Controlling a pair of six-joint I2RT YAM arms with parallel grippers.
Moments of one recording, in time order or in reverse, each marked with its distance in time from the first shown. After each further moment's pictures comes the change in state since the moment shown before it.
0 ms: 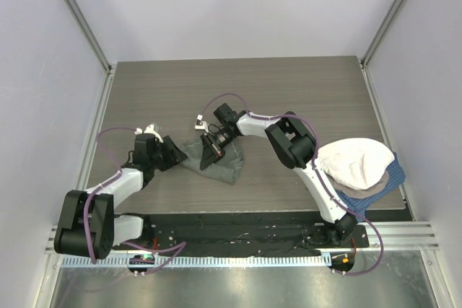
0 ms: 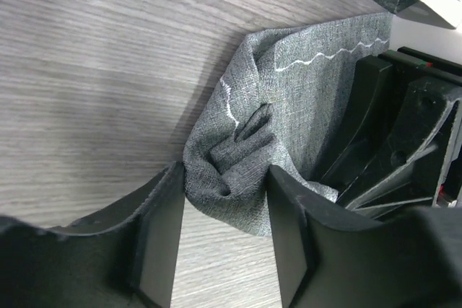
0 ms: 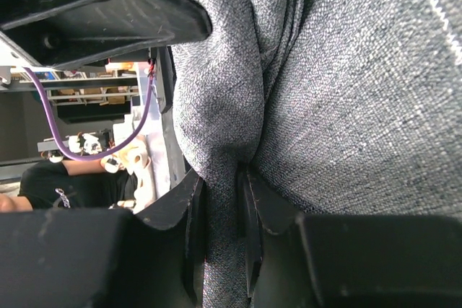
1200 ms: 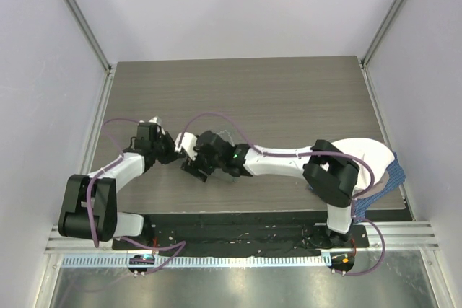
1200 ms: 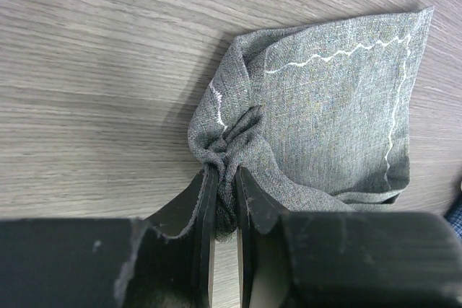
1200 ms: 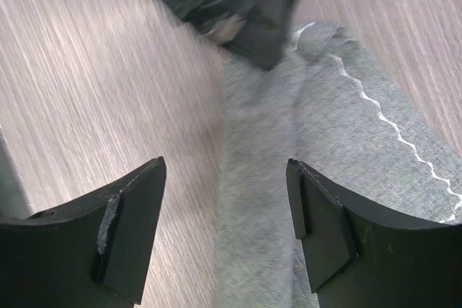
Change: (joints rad) left arm 0.001 0.124 0.173 -0.169 0.039 -0.007; right arm 0.342 -0.608 -0.488 0.392 1.136 -0.312
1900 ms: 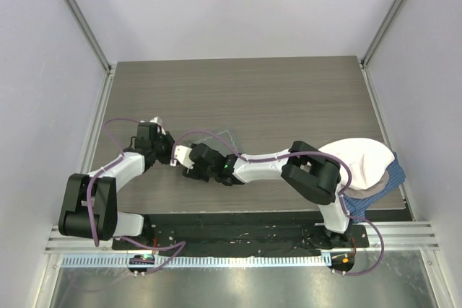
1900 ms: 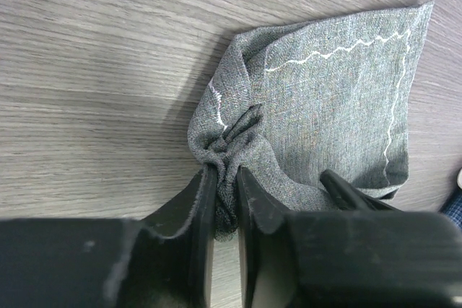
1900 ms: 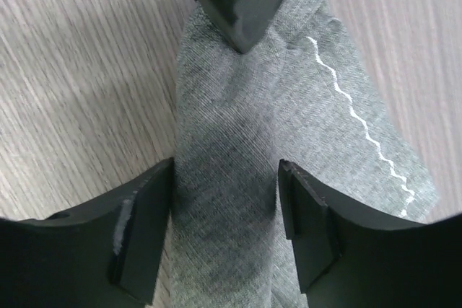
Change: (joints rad) left arm 0.000 0.012 0.008 -0.008 0.021 -0.001; right arm 0.087 0.140 -0.039 0.133 0.316 -0.219
